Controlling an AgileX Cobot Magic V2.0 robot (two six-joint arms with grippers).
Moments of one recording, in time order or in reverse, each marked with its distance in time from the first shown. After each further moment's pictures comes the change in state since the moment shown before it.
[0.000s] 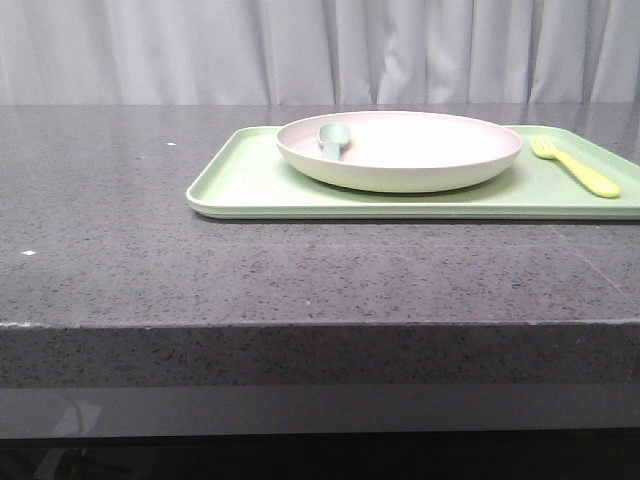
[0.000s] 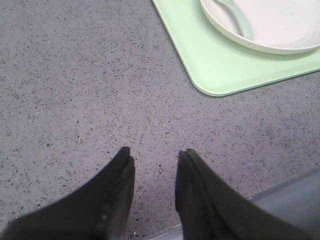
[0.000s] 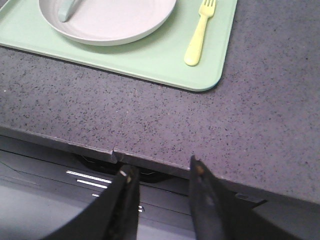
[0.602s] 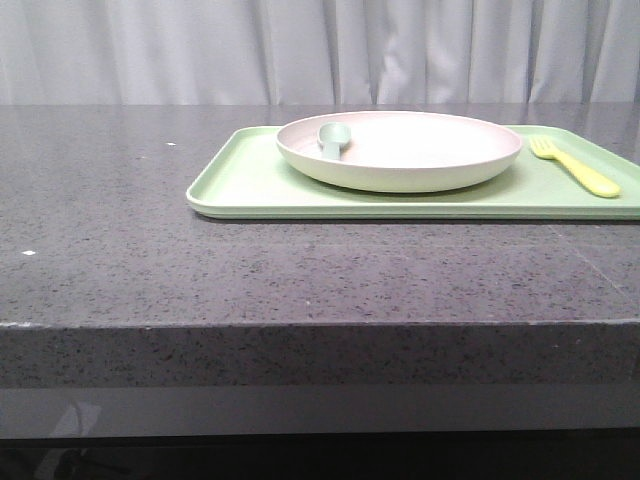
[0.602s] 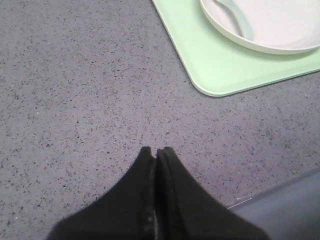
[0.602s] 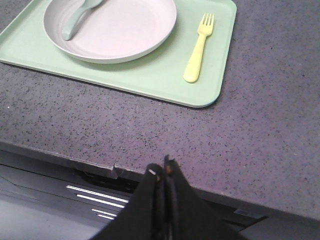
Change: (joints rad) left arm 0.000 0.000 0.000 0.000 0.000 0.000; right arm 0.000 0.000 0.000 -0.002 -0.049 0.000
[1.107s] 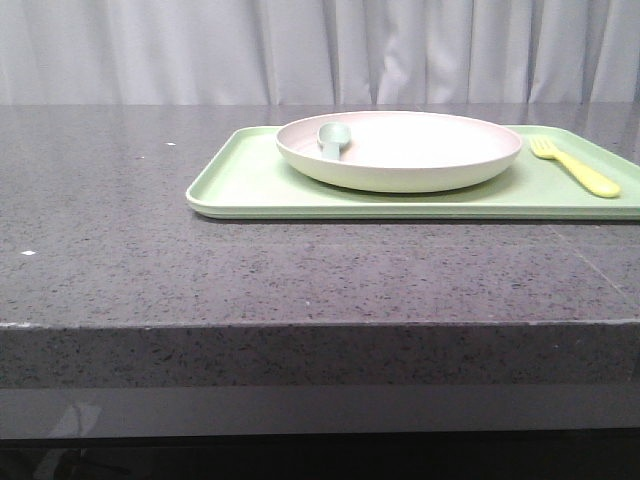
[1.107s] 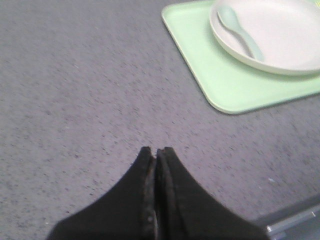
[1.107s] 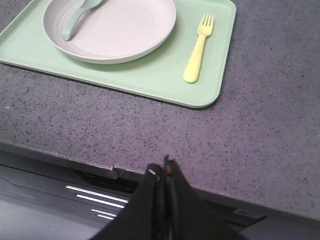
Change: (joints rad) left arm 0.047 -0.187 0.145 0.043 -0.130 0.000; right arm 0.000 0.000 0.000 0.000 0.000 0.000
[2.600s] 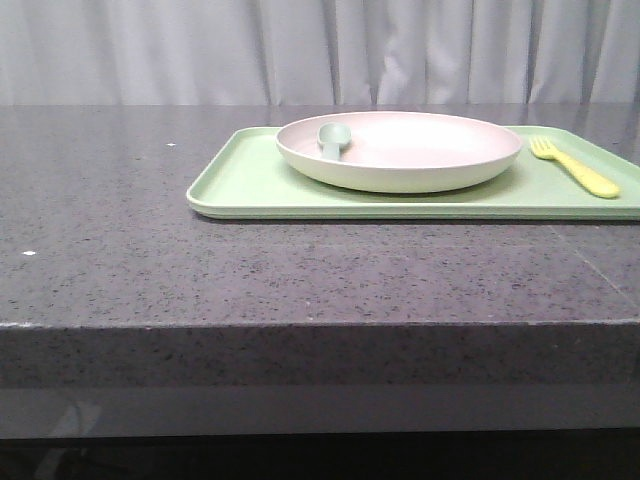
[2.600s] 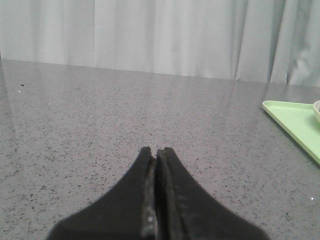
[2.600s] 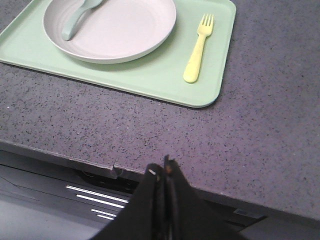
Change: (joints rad) left arm 0.284 -0.619 0.693 -0.072 -0.569 0.000; right arm 0.000 0.000 0.002 -0.001 0.000 0.000
